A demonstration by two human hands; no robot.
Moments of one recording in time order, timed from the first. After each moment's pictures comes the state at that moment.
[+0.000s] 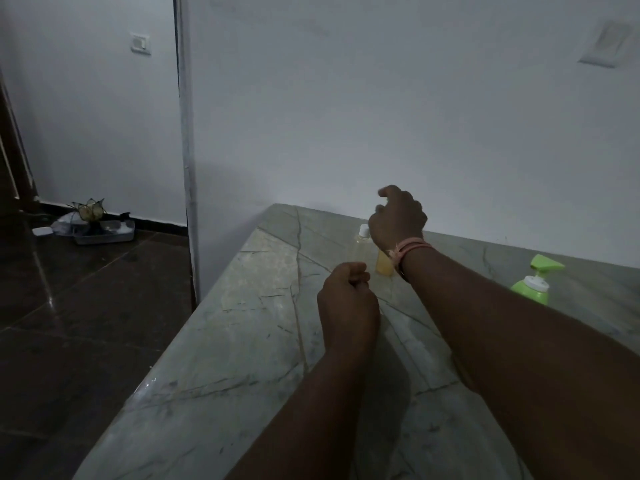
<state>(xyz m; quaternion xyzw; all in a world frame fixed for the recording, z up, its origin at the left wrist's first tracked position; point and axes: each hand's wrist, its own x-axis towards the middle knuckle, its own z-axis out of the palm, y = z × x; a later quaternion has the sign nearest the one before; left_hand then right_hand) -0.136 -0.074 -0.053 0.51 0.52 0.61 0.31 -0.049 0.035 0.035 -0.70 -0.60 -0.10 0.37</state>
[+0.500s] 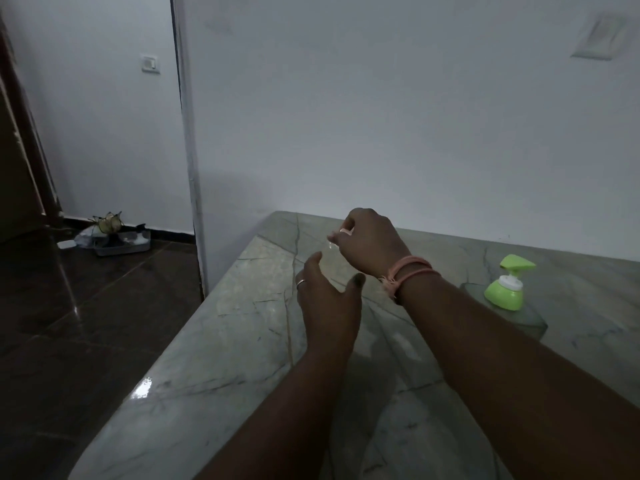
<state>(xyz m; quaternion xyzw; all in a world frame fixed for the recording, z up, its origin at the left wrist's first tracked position) -0.137 -0.073 -0.049 0.50 0.55 0.61 0.28 -0.069 -0.022 0.038 -0.62 -0.70 0.03 0.35</state>
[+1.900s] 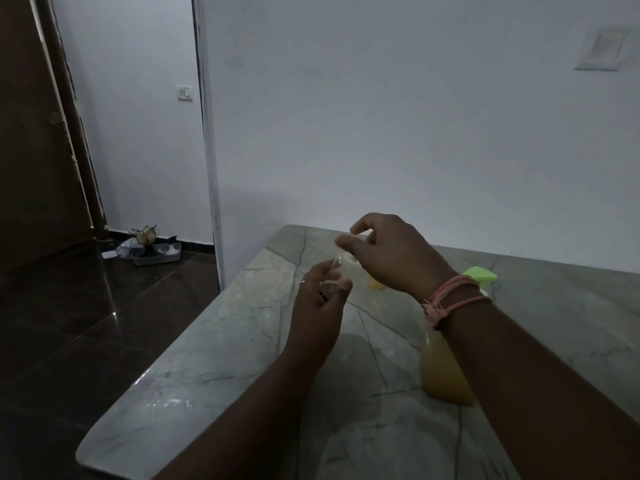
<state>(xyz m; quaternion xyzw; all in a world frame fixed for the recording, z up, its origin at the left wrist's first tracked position) -0.143 -0.085 -0.049 0.59 0.43 0.62 0.28 -0.024 -0.095 0.078 -0.57 -0.74 0.09 0.35</state>
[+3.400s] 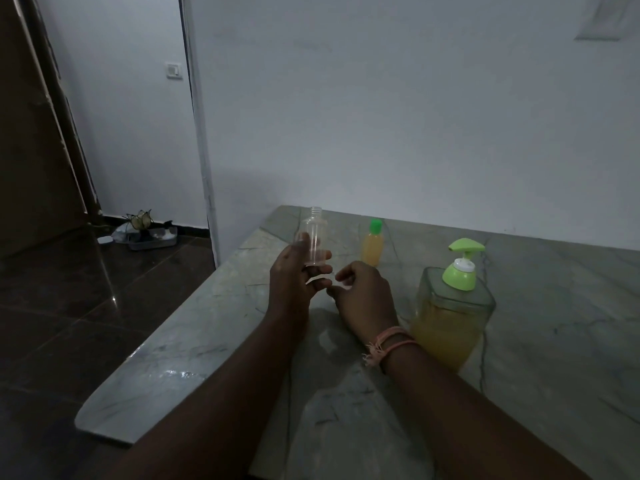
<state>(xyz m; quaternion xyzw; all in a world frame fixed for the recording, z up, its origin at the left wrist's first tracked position) -0.156 -0.082 -0.041 0.40 0.34 0.68 0.51 -0.045 -0.102 -0.032 -0.63 -0.64 0.13 0.42</state>
